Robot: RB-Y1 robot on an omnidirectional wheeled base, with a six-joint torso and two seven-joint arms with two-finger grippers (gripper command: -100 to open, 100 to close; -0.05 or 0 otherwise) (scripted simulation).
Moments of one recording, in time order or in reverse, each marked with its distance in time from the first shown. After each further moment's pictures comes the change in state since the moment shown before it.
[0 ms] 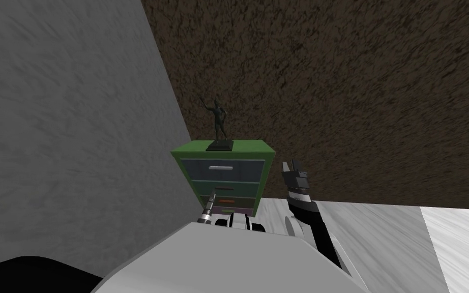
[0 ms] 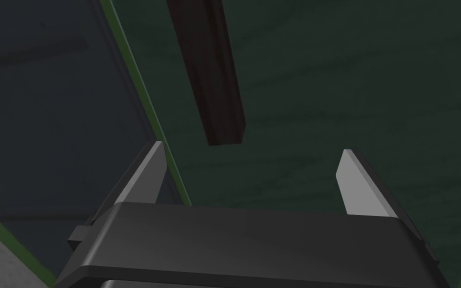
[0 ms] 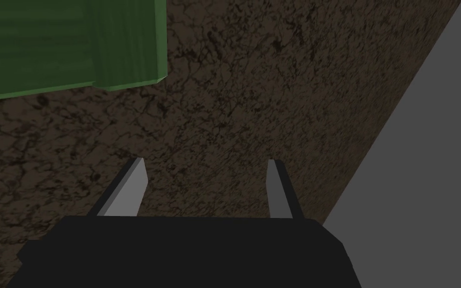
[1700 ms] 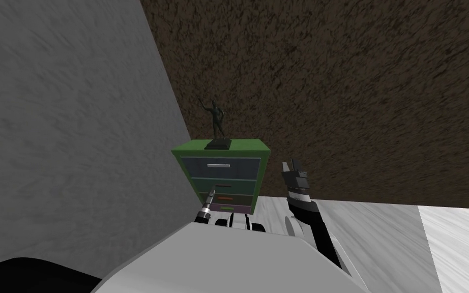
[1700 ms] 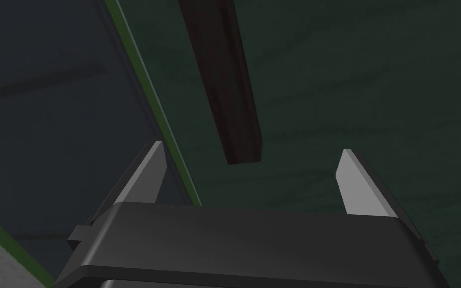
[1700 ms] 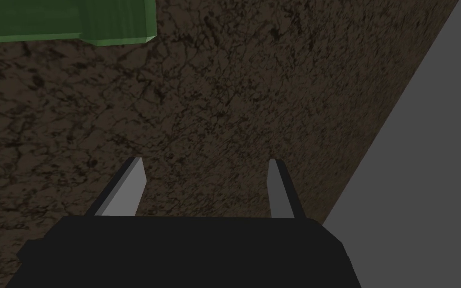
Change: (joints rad) left arm -0.034 0.036 0.006 -0.064 -0.001 0.104 0.003; right arm 0.000 0.000 0.000 0.000 0.000 0.000 0.000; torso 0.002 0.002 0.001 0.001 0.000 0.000
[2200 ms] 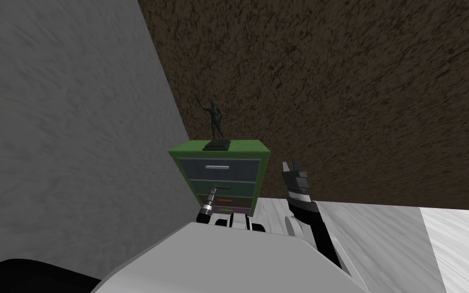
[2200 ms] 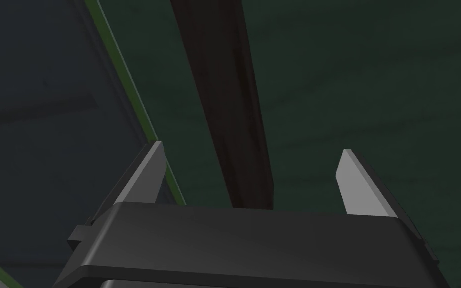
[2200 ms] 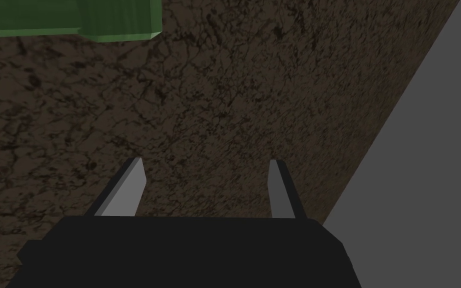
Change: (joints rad) left arm -0.025 -0.020 0.006 -0.014 0.002 0.042 0.000; right arm 0.000 0.000 0.000 0.000 0.000 0.000 0.000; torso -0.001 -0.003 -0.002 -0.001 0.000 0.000
